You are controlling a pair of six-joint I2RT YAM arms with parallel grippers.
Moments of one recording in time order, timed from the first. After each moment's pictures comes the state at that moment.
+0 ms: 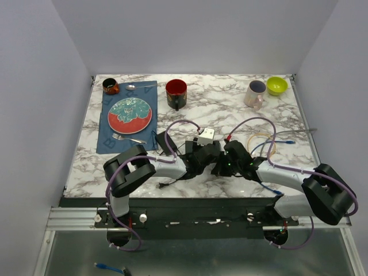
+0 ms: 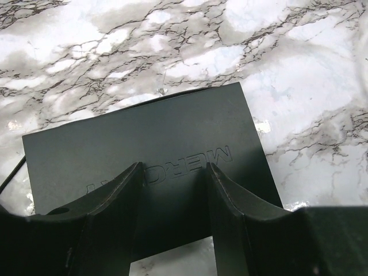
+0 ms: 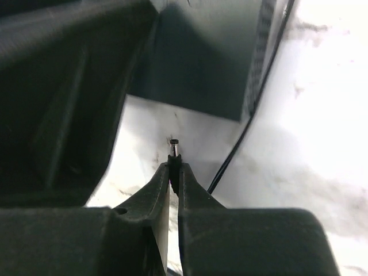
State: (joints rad) left arm -1.08 1.84 0.92 0.28 -0.64 -0.55; right arm 0.71 1.32 0.48 -0.02 -0.09 0.75
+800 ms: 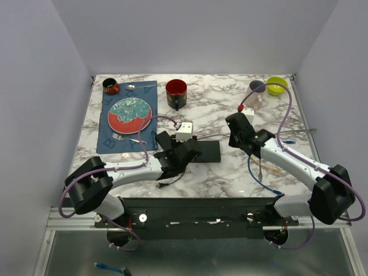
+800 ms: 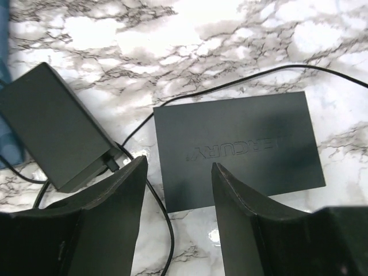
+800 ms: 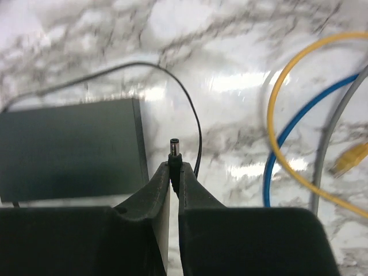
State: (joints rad) left arm -1.03 1.50 0.81 0.00 -0.69 -0.62; right arm 0.63 1.28 0.89 -0.52 0.44 0.59
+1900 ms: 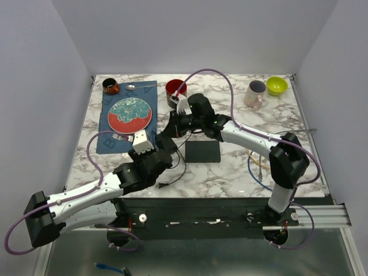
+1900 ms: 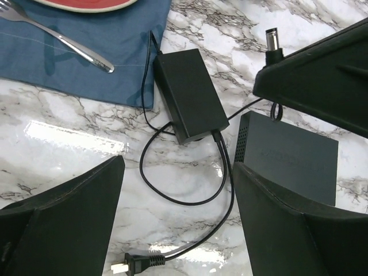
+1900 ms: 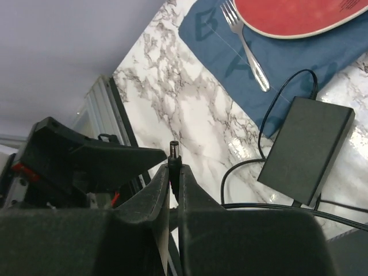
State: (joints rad) left arm -1.02 0.94 0.64 -0.50 -0.88 -1.05; right arm 0.78 1.78 1.35 0.00 -0.54 0.47
